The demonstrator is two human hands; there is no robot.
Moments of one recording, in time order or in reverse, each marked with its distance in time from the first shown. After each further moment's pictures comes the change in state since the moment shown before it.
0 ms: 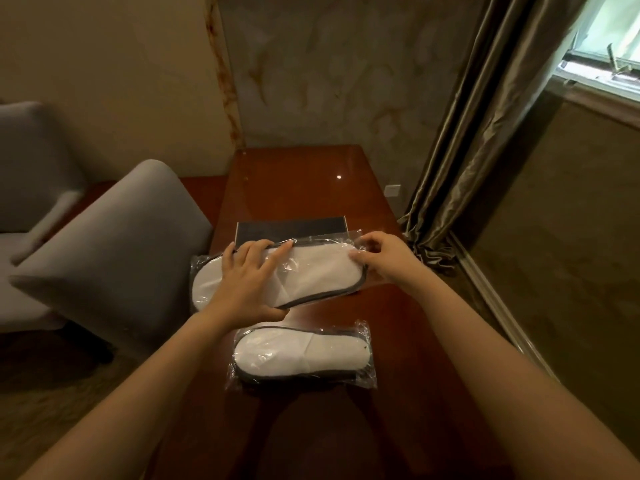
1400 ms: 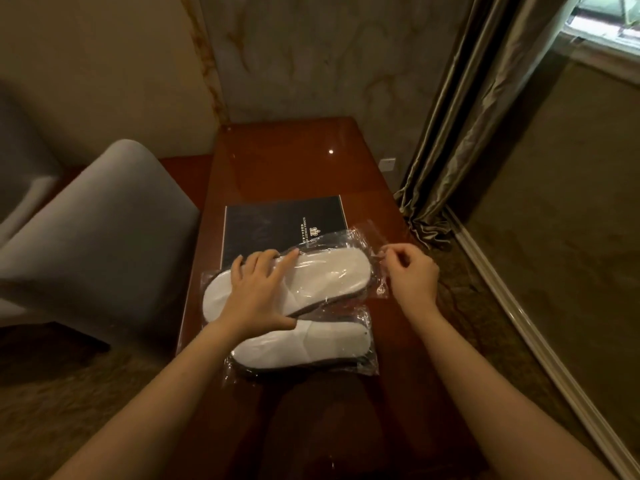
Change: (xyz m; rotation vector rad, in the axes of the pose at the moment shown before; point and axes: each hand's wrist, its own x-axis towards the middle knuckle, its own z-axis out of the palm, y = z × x) left_hand 0.002 0.011 0.045 -0.122 -0.132 -0.032; right_hand -0.027 0.055 0.029 0.067 0.560 0.071
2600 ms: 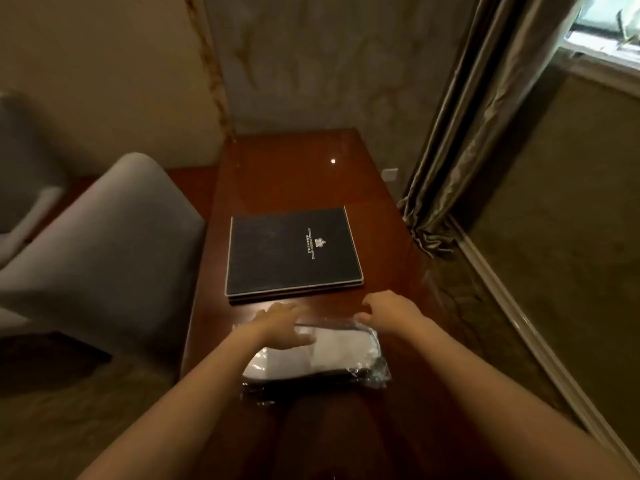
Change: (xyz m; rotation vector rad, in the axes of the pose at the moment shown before) left_hand 0.016 0.003 0.025 -0.084 -0.635 -0.104; right_hand 0.007 0.013 0.029 -0.873 -0.855 -0.061
